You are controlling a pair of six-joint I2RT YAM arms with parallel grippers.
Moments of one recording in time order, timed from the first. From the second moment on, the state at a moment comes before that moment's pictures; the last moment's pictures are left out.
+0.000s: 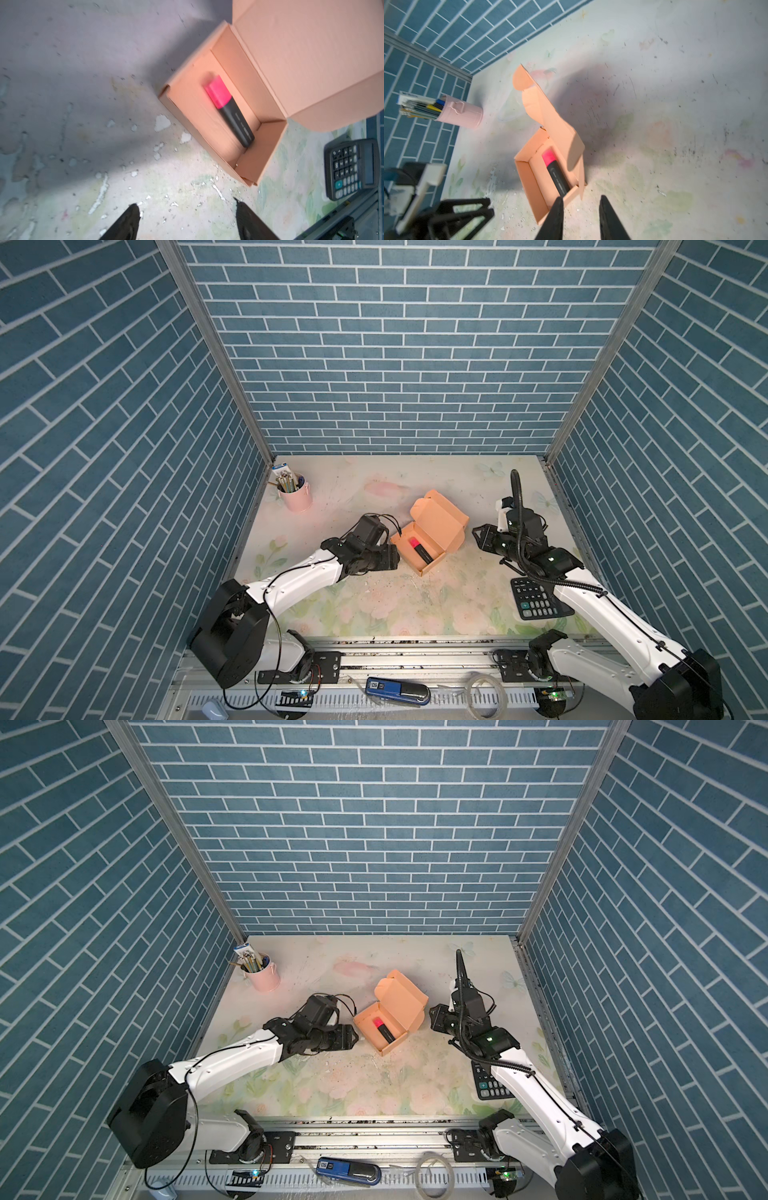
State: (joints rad) left arm -0.63 1.36 0.82 -0.42 0.11 -0.64; right arm 0.48 1.00 0.71 -0.36 -0.06 0.63
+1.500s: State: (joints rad) left arm -0.49 1.89 1.36 -0.28 0.34 -0.18; right arm 0.52 1.25 0.56 0.17 -0.13 0.60
